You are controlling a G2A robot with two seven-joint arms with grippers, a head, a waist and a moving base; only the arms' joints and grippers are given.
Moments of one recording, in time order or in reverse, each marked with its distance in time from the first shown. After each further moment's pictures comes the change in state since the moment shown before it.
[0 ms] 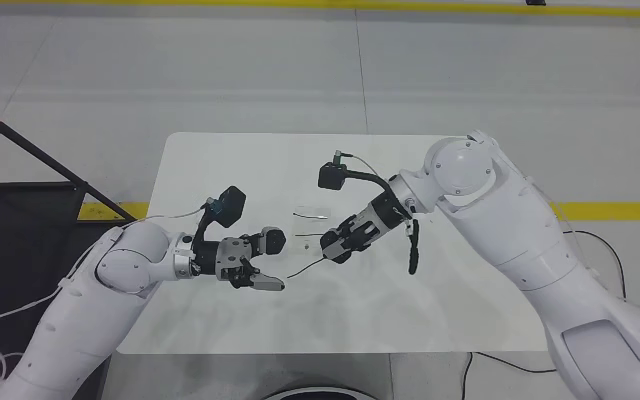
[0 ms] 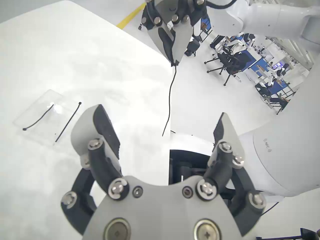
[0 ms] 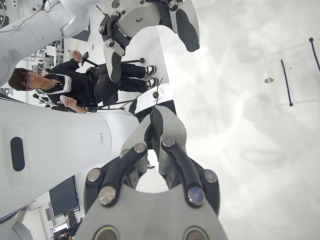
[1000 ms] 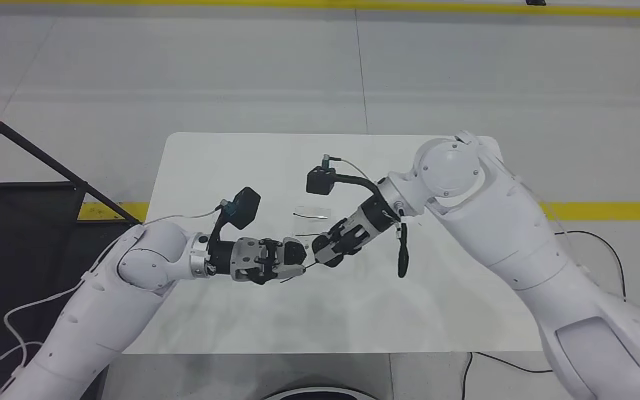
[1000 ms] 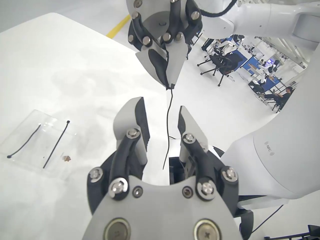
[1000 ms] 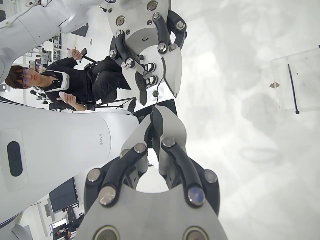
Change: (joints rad) left arm -0.069 -0.025 0.114 0.043 0.050 -0.059 0.117; right arm 0.016 -0.030 -0.033 0.000 -0.013 0.010 -0.010
